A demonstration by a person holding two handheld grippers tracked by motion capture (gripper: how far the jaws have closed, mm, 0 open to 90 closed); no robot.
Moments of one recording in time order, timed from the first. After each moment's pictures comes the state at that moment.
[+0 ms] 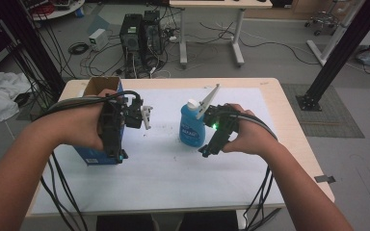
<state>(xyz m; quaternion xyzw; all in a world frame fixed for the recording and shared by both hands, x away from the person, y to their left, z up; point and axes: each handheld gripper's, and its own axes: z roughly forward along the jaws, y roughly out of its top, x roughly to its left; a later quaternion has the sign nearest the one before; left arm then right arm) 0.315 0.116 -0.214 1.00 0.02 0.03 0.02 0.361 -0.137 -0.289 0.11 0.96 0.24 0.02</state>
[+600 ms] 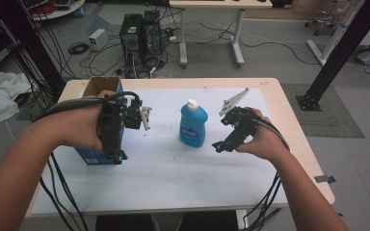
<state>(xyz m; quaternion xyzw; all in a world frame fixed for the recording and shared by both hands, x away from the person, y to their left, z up) 0.314 0.117 -0.216 1.00 0.02 0.03 0.02 0.374 -0.192 -0.319 0.18 0.93 0.30 0.05</state>
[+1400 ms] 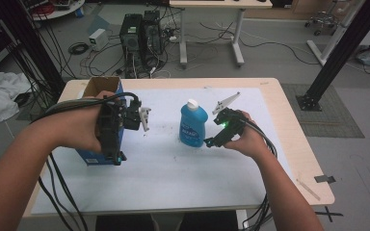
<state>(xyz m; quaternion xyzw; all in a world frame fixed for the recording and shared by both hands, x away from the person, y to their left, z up) 0.312 0.119 -0.215 1.00 0.02 0.03 0.02 0.414 -0.181 -0.373 0.22 0.92 0.34 0.04</state>
